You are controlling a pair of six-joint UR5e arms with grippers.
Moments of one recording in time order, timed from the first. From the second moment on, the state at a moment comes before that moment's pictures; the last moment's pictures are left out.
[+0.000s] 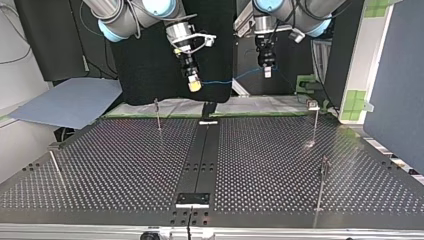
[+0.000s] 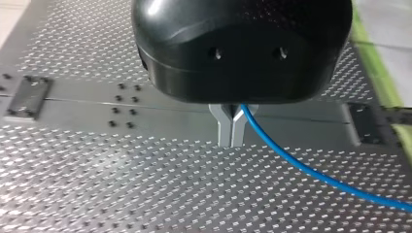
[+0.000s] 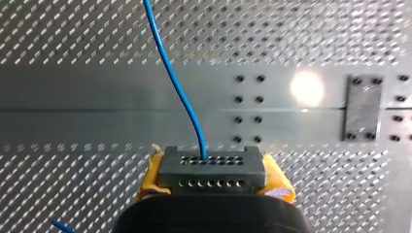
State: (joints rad) left arm -0.48 -1.75 -2.35 -2.27 -2.16 -1.63; right arm 2.36 -1.20 1.93 -0.78 1.68 1.56
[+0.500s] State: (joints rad) left arm -0.45 -1.60 -2.27 -2.37 -2.16 -1.63; right arm 2.37 -1.20 1.84 -0.71 1.65 1.56
